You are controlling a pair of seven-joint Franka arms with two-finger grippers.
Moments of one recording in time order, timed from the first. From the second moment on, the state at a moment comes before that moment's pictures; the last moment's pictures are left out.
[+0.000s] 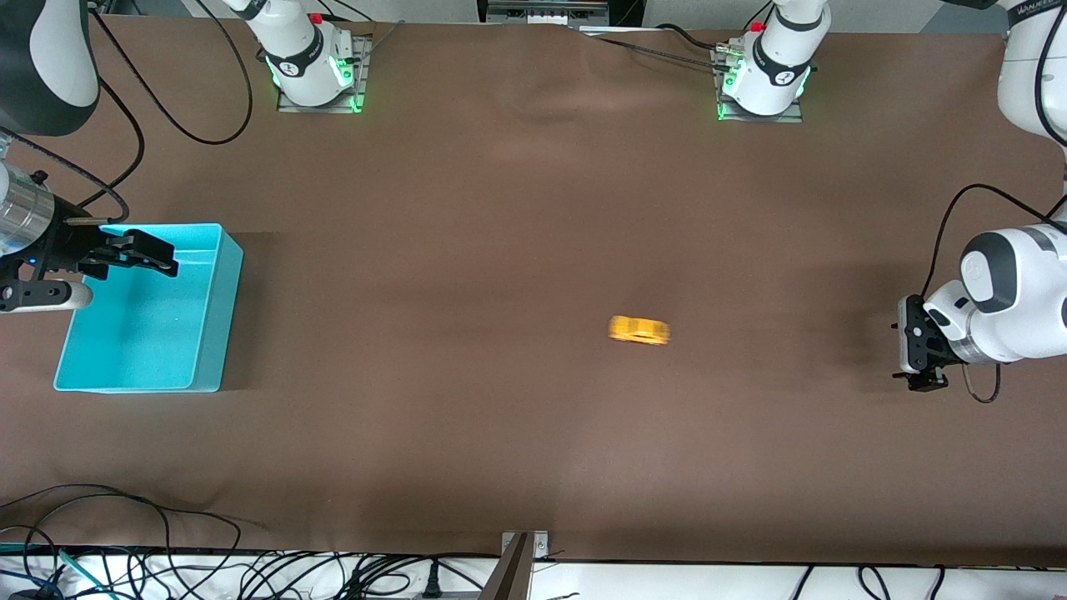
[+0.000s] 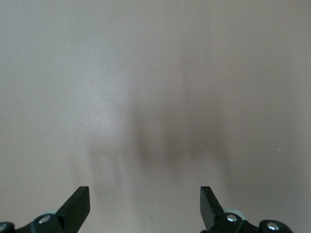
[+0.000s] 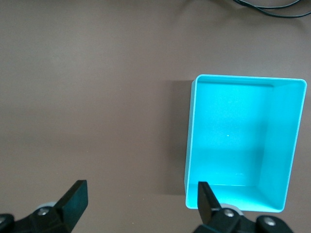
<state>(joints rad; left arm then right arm) 0.37 0.61 -0.18 -1.65 0.12 2.15 1.80 0.02 0.23 0.00 -1.47 0.00 1.67 -0.04</state>
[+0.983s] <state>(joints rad) 0.32 0.49 -0.21 -1.59 0.12 1.84 1.43 0.02 0.23 0.01 -1.47 0.00 1.67 -0.09</state>
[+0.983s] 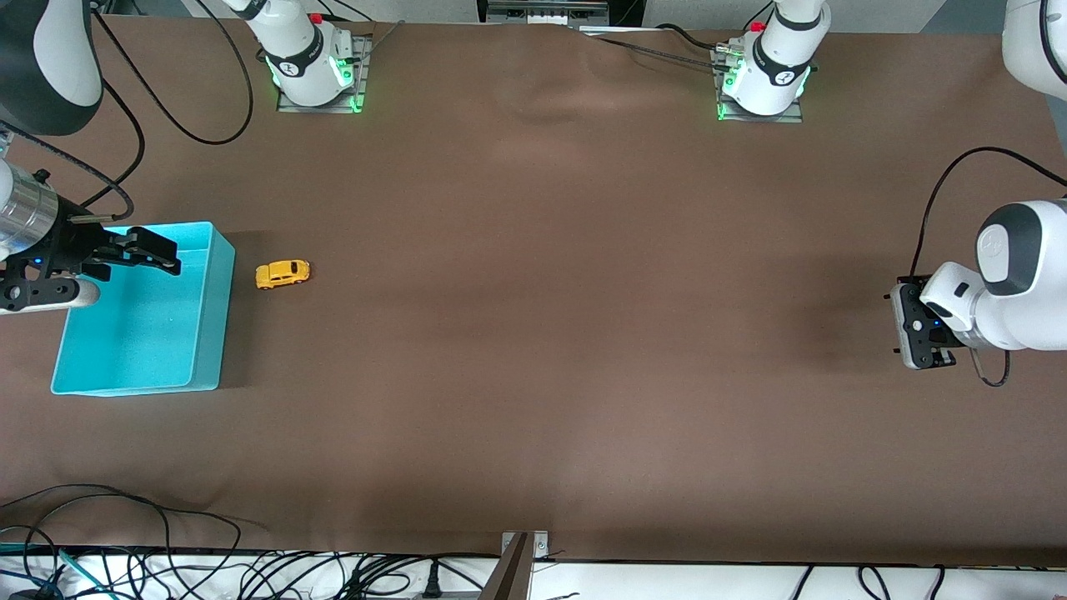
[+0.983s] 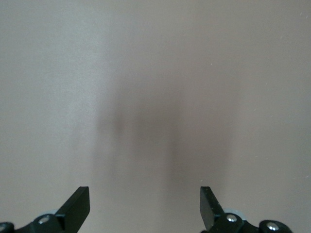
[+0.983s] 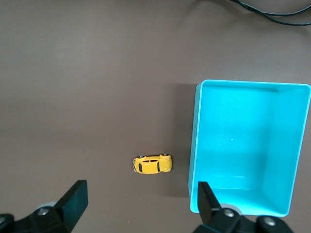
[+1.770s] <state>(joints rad) 0.32 0.42 -0.38 -1.42 0.12 1.54 0.81 0.09 0.22 0.02 -1.47 0.00 1.66 -0.20</state>
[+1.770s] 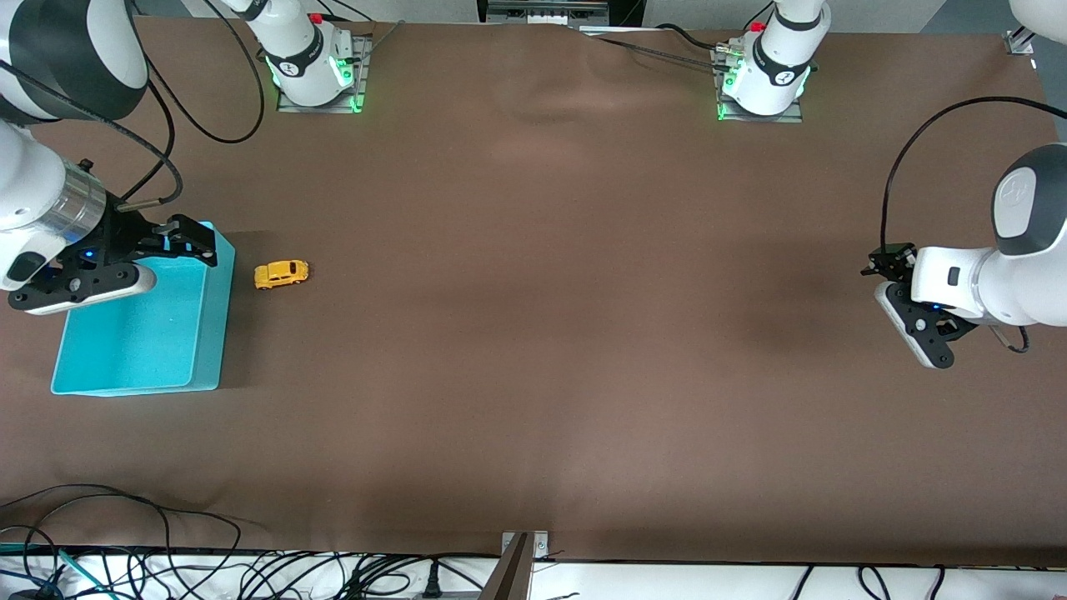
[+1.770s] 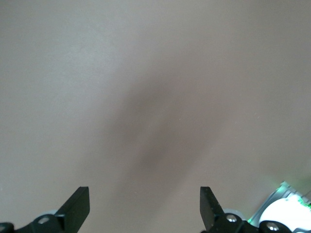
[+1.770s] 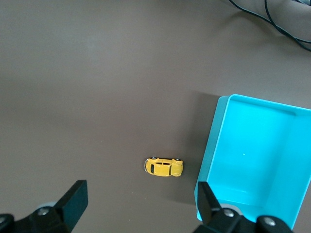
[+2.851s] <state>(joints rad) 0.07 0.17 -0.12 -1.42 -0.03 1.45 0.29 0.09 0.20 0.03 -1.58 0.00 1.57 -1.14</state>
